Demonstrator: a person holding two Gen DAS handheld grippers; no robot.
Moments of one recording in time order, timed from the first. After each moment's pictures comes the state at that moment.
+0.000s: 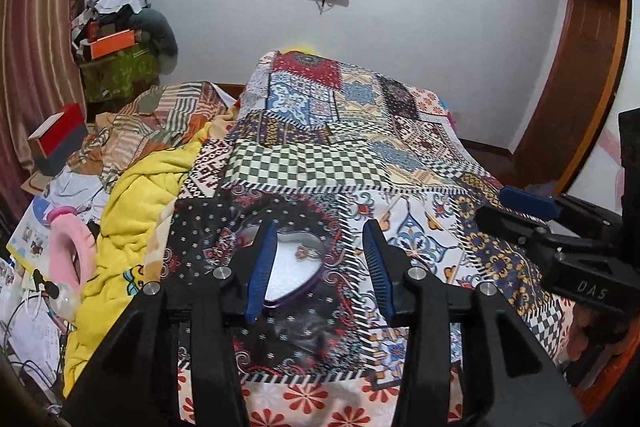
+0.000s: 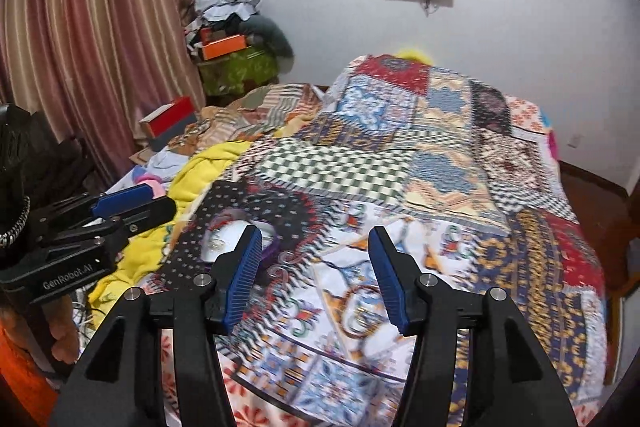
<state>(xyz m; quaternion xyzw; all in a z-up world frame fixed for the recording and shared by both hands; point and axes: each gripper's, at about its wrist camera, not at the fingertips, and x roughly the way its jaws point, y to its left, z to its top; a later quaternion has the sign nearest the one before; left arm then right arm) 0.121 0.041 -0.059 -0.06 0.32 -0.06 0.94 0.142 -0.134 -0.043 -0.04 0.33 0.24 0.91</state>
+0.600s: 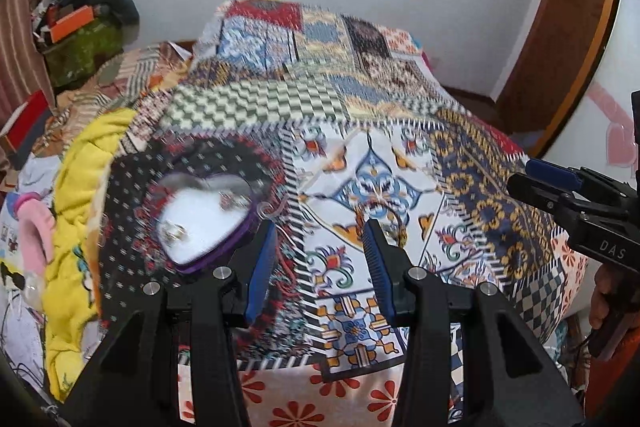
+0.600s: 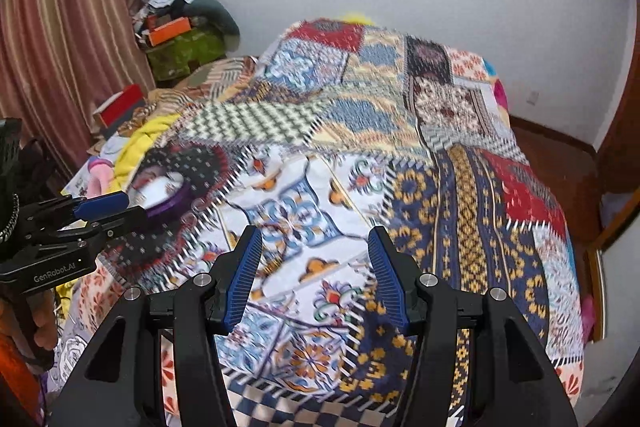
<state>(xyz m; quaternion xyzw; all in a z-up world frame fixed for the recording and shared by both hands) 0.146 -0.019 -0.117 -0.04 0.41 -0.11 0.90 0.145 -0.211 -0.081 -0.03 0.38 0.16 0.91</state>
